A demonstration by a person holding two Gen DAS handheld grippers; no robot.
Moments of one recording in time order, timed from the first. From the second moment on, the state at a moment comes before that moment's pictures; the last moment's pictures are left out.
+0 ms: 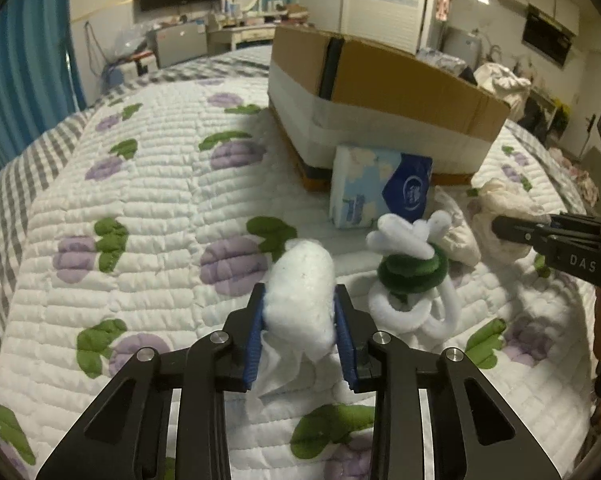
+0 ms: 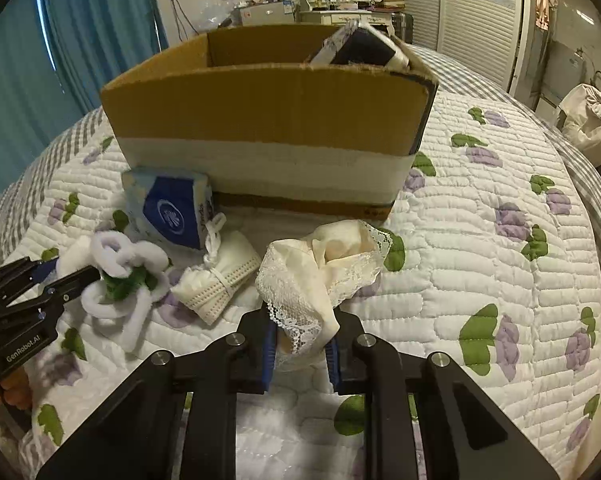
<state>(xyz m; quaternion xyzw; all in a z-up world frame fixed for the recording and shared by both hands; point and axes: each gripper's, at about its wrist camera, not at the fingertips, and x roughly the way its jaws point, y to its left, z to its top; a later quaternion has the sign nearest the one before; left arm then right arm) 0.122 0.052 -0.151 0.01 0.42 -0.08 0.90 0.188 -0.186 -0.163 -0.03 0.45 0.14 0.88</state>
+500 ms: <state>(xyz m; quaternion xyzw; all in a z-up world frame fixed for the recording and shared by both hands) 0.107 0.037 -0.039 0.02 0.33 -0.06 0.94 0.186 -0.185 -0.050 -0.01 0.35 0.20 0.92</state>
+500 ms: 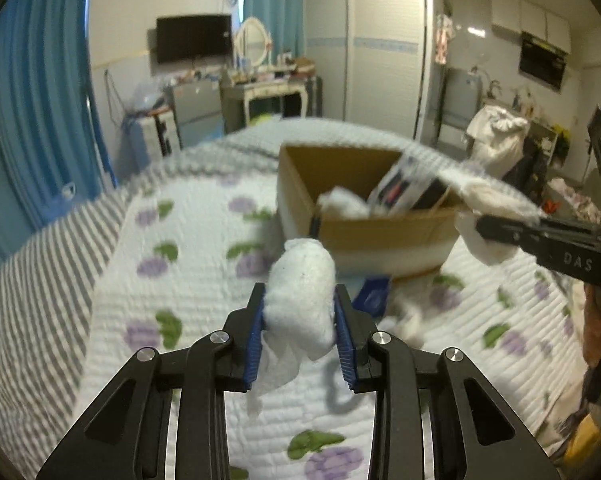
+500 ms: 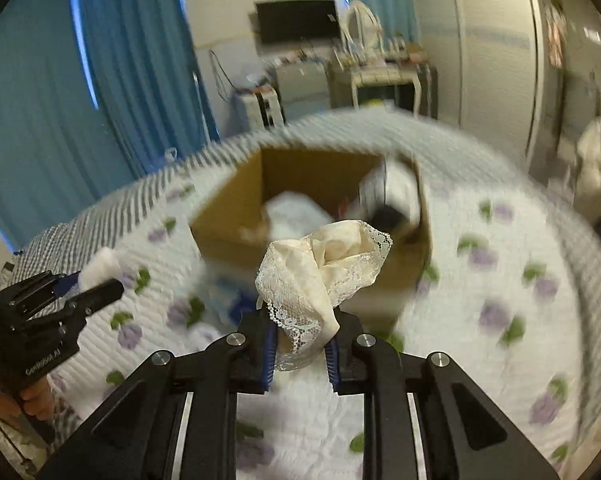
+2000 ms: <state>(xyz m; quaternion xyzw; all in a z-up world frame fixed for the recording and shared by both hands) 0.247 0.000 0.016 0.03 0.29 0.00 0.96 0.327 -0.199 0.016 0.03 0.32 0.20 0.92</state>
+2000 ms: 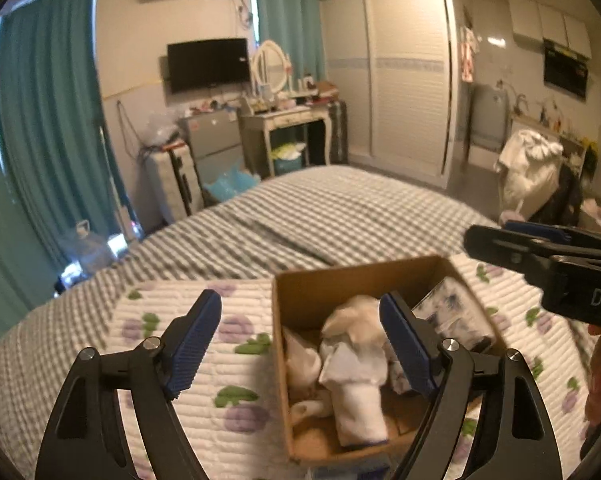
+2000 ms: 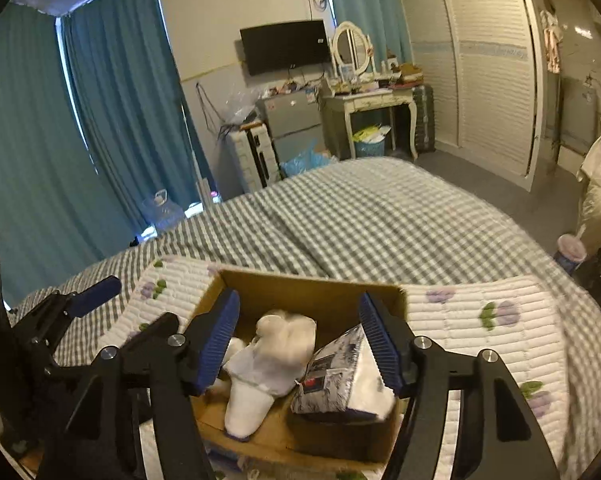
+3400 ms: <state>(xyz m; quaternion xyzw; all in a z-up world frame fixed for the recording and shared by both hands) 0.103 0.058 -0.110 -0.01 0.35 0.07 0.93 0.204 -0.160 -0.159 -0.02 0.44 0.16 0.88</state>
